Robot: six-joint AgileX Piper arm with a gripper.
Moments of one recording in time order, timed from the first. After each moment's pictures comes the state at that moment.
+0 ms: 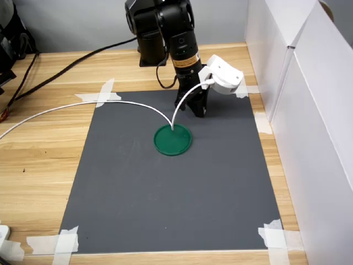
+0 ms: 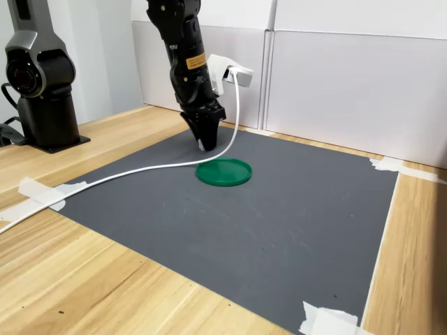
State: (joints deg) arm 24.5 88.1 -40.5 18.2 28.8 -53.9
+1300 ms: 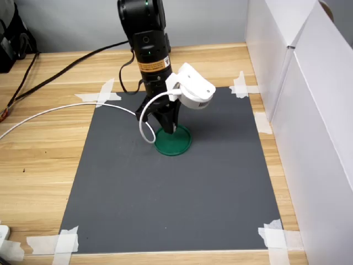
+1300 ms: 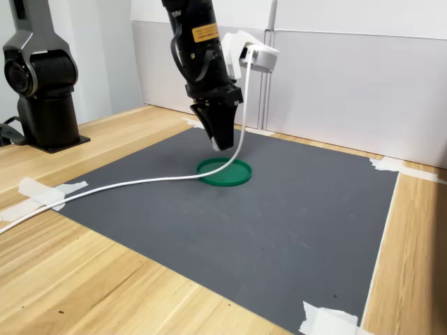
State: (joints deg) arm 10.6 91.0 -52.6 9.3 34.6 -55.4
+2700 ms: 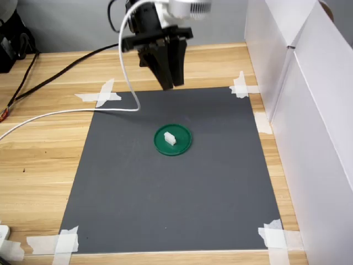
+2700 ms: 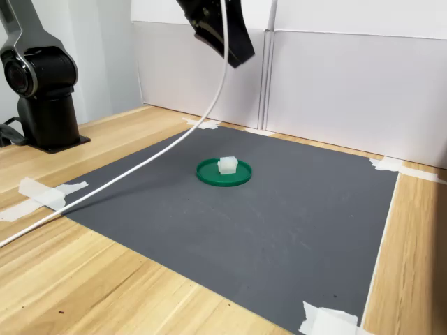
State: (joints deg) arm 10.6 62.6 -50.1 16.9 32.6 -50.6
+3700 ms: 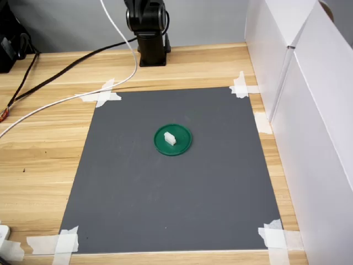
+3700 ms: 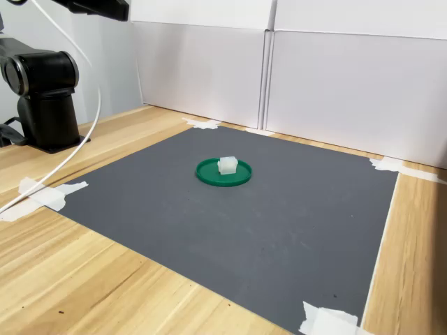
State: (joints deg) arm -6.7 10.1 -20.7 16.8 27.1 -17.1
